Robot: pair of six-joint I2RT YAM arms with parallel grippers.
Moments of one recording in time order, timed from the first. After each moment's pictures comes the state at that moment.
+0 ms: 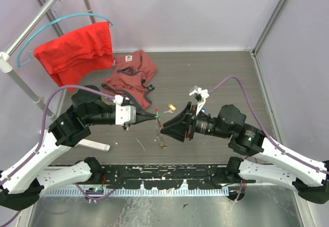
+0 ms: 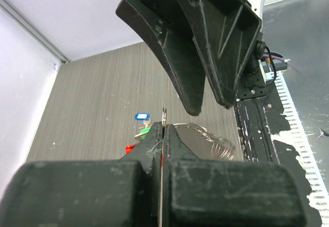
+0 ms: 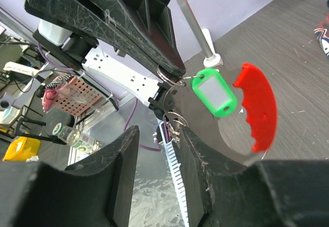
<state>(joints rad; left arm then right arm) -0.89 0.88 1.17 -0.44 0.64 0.44 1.05 0.76 0.90 -0.11 -0.27 0.60</state>
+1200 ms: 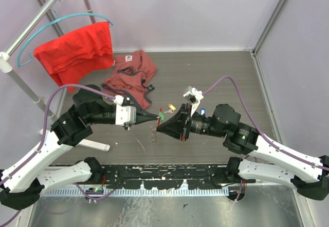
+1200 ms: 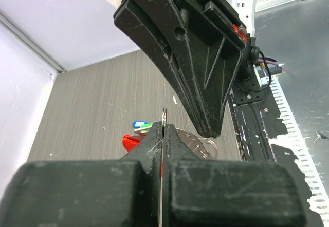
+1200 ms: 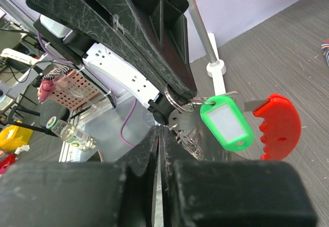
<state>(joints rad) -0.89 0.89 1.17 -0.40 0.68 0.44 1.09 0.82 0.90 -0.03 -0.28 0.53</state>
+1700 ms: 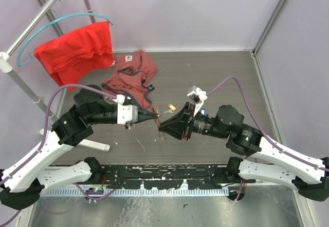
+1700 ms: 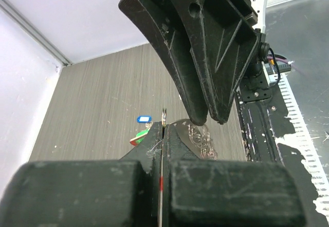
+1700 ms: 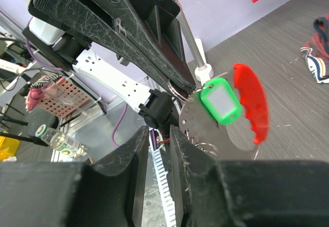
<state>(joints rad) -0.89 0.89 1.16 -0.39 0.65 0.44 1.09 0.80 0.90 -0.06 -0.22 0.52</state>
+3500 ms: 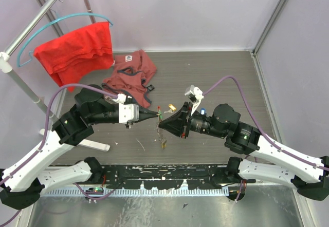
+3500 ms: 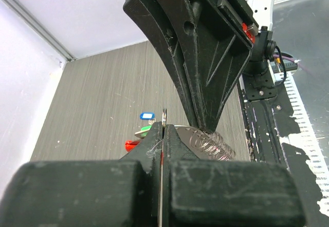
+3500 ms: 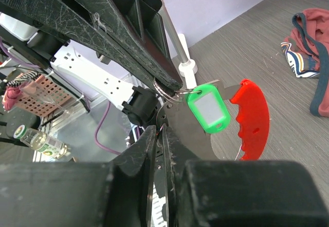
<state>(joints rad) -0.89 0.90 1.16 -0.39 0.61 0.44 1.09 0.82 0.92 -0.10 -0.18 0.47</state>
